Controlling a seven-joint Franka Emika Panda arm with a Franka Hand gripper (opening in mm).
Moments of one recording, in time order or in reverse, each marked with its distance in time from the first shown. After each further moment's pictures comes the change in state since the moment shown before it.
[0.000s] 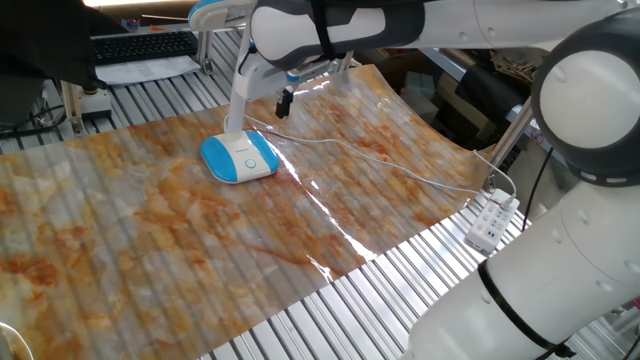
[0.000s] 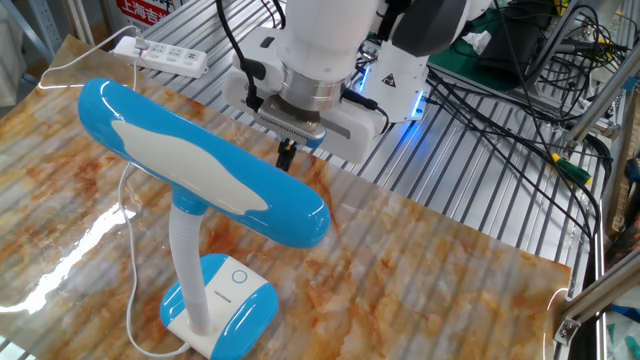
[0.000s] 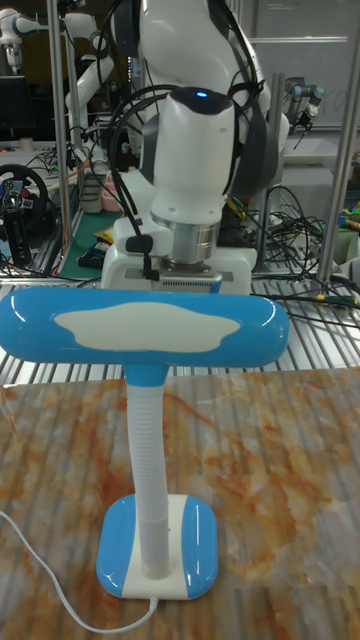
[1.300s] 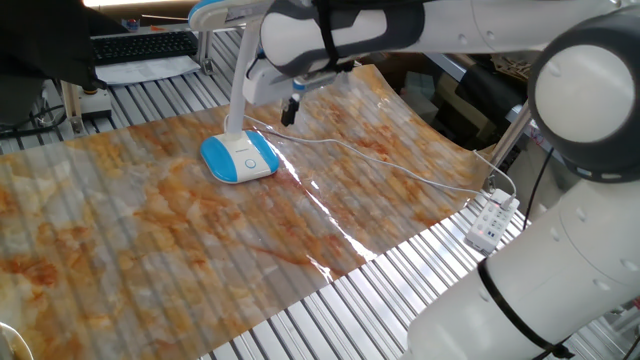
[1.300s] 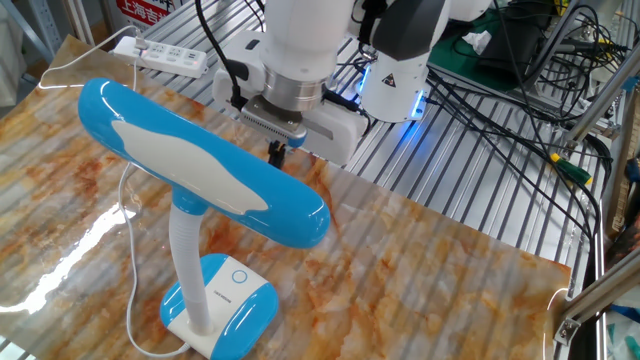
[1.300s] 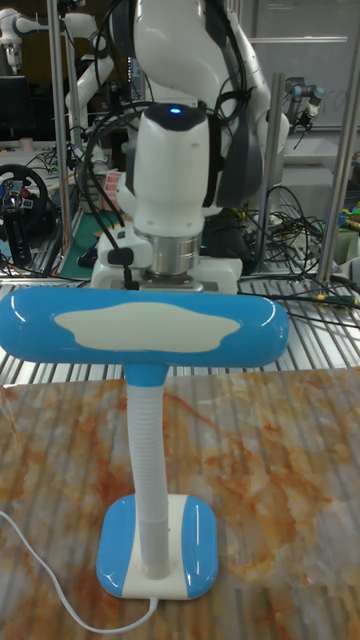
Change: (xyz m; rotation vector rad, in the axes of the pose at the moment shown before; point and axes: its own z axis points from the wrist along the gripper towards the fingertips) arm 0.011 -0.011 0.021 -0.050 0.000 0.080
